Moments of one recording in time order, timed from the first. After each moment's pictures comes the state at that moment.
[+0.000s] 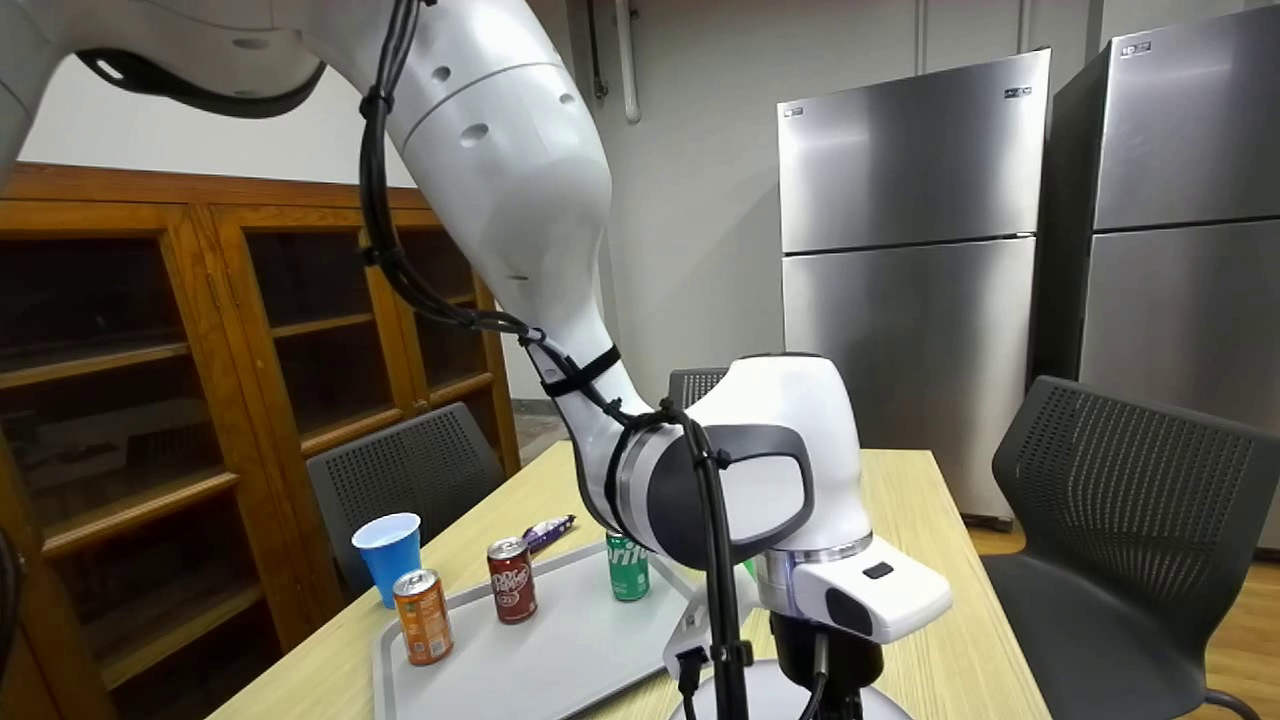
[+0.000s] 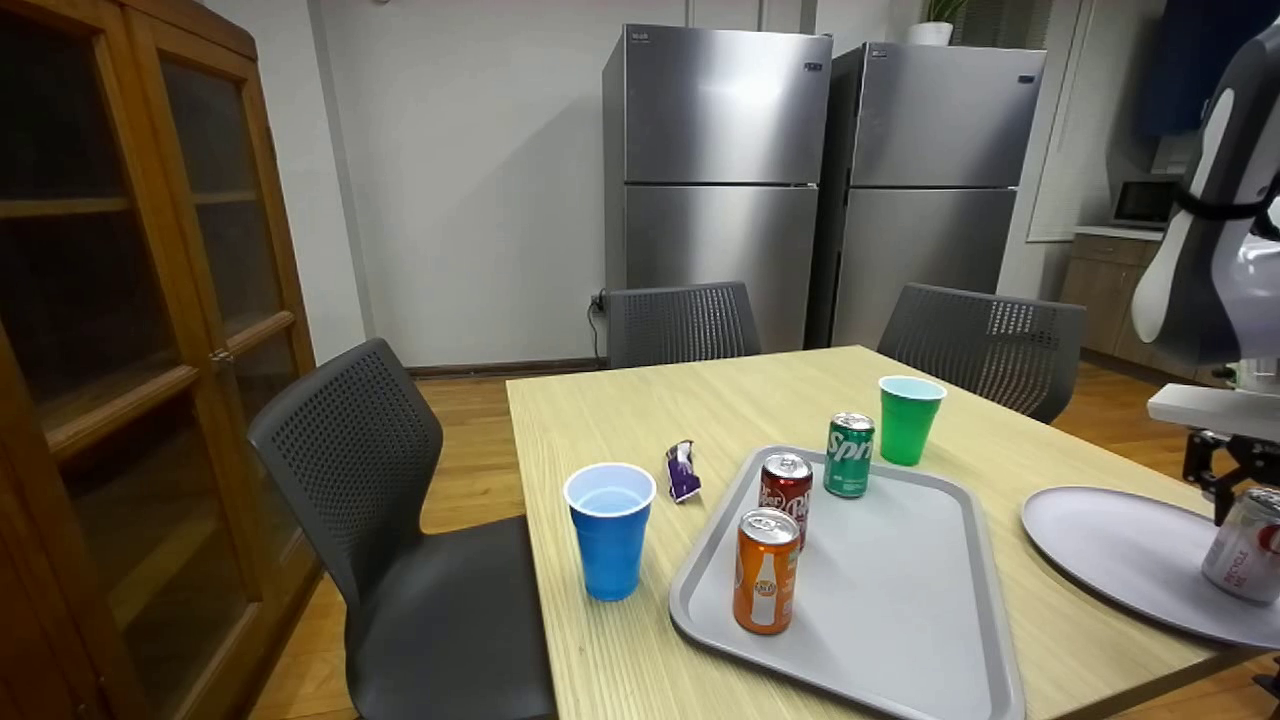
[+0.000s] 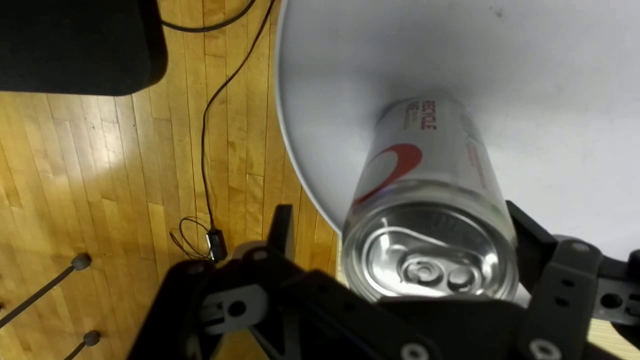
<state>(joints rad) -0.06 0.53 -0.65 -2.42 0.18 2.78 0.68</state>
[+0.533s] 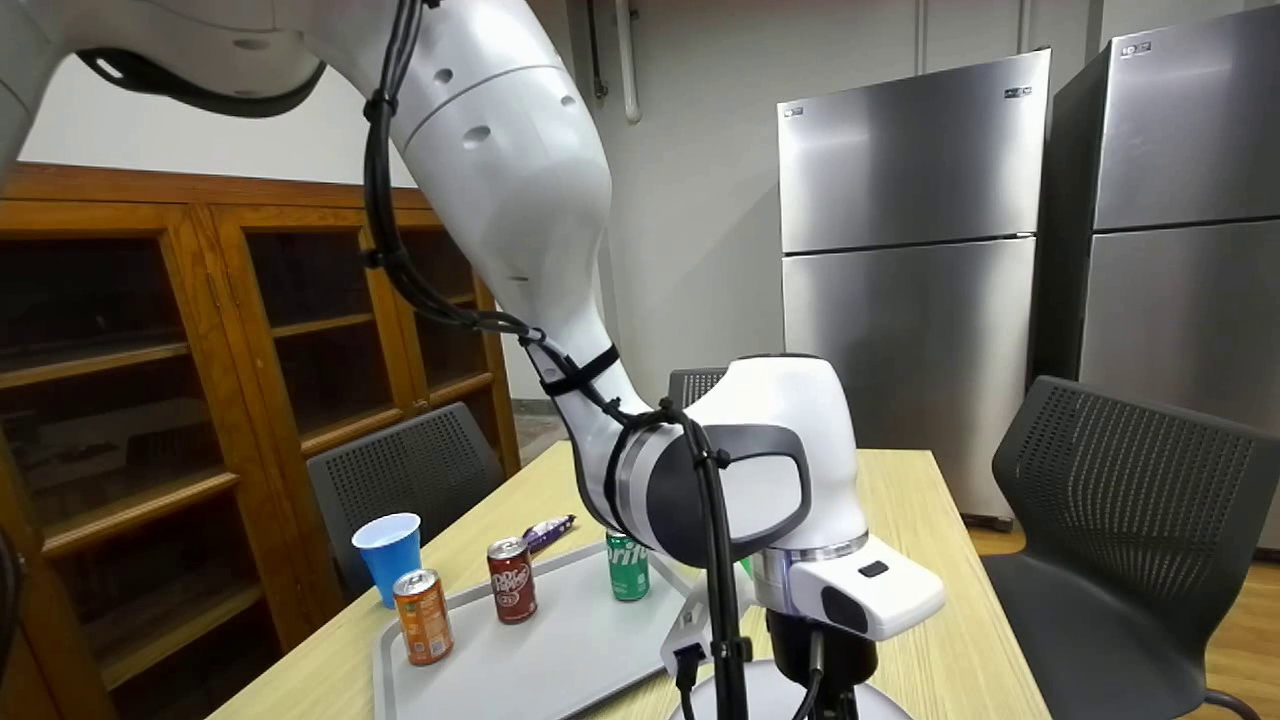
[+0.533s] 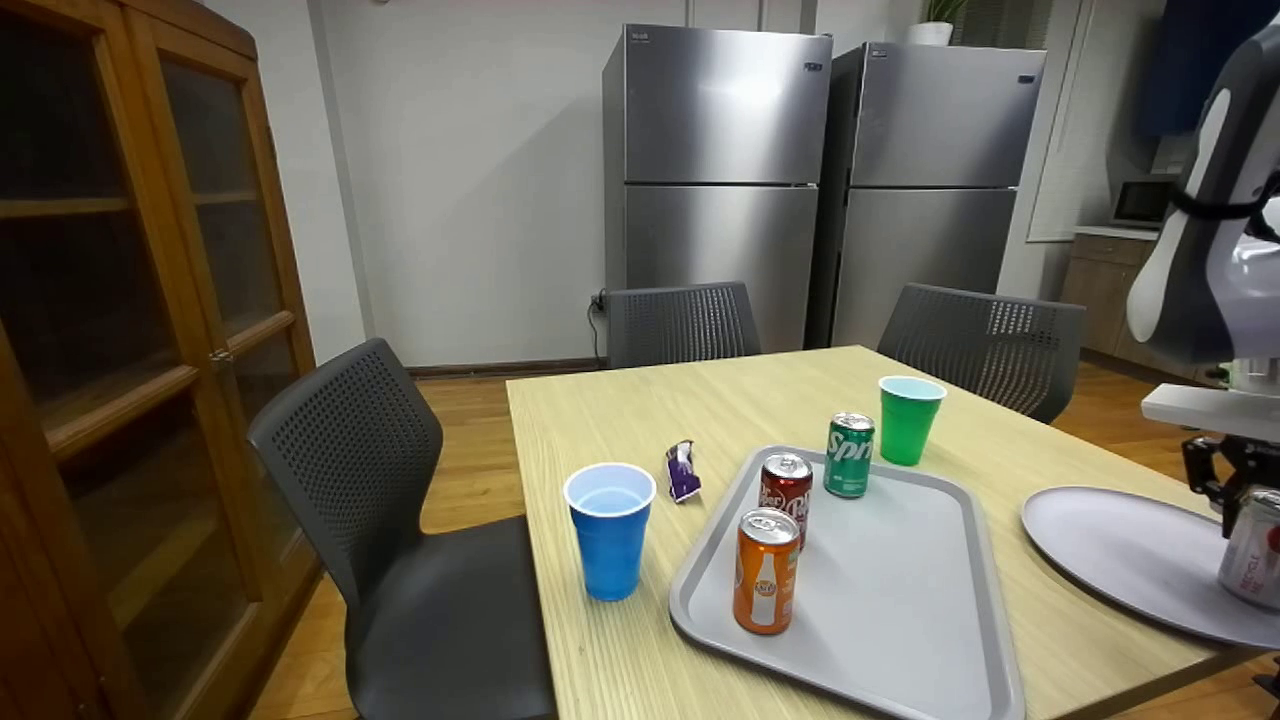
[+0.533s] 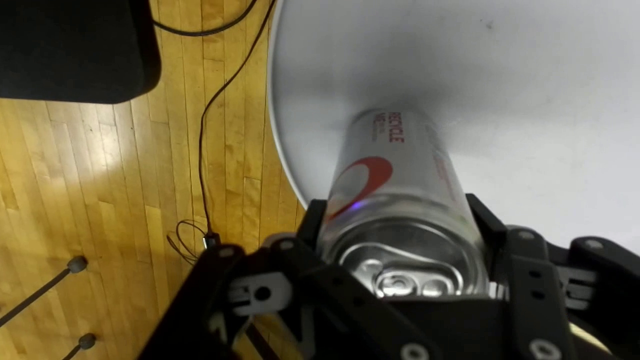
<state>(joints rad) -0.06 0.53 -0.63 -2.42 0.18 2.77 0.68</state>
